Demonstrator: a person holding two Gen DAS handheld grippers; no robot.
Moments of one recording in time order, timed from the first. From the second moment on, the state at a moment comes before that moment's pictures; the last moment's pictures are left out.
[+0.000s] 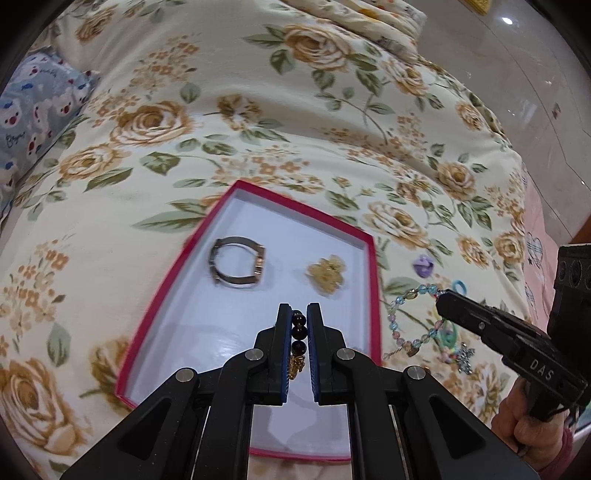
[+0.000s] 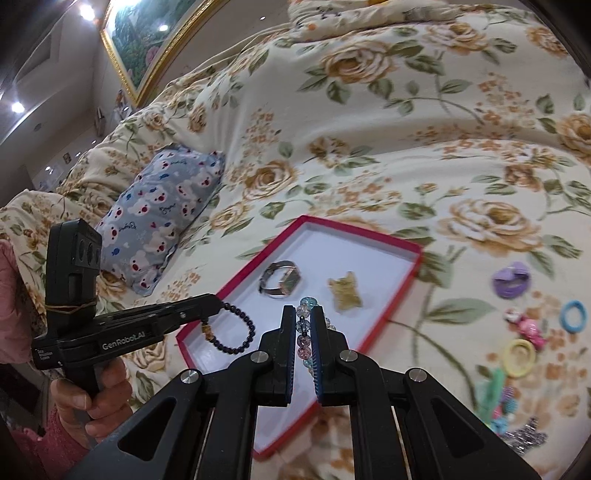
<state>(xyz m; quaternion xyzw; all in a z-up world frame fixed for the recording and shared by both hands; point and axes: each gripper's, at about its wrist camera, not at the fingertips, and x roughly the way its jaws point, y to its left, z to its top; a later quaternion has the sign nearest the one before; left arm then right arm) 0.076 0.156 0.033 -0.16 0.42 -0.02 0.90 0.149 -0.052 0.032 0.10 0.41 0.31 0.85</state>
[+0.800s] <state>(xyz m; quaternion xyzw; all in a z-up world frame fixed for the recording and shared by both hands) 0.147 0.186 -0.025 -0.15 0.46 0.03 0.88 0.196 -0.012 -0.044 0.08 0.47 0.30 0.83</state>
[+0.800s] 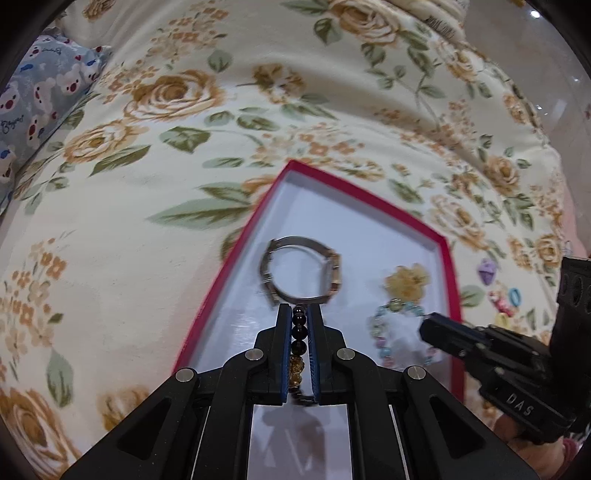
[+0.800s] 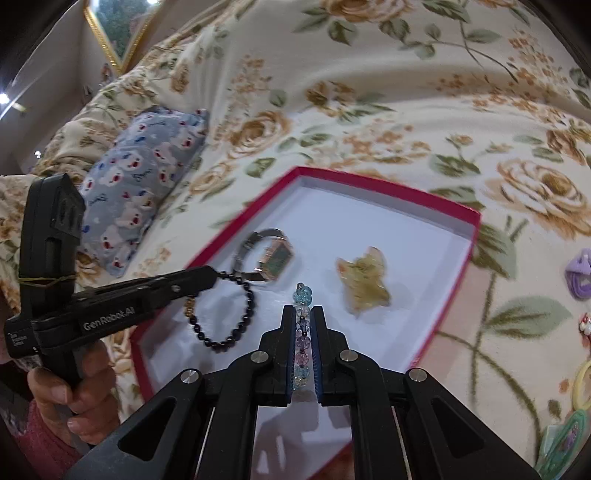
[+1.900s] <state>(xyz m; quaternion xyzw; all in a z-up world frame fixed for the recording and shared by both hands) 0.123 0.171 -0.010 -0.14 0.45 0.06 0.88 0.170 -0.042 -0.009 0.10 0.45 0.28 0.84</state>
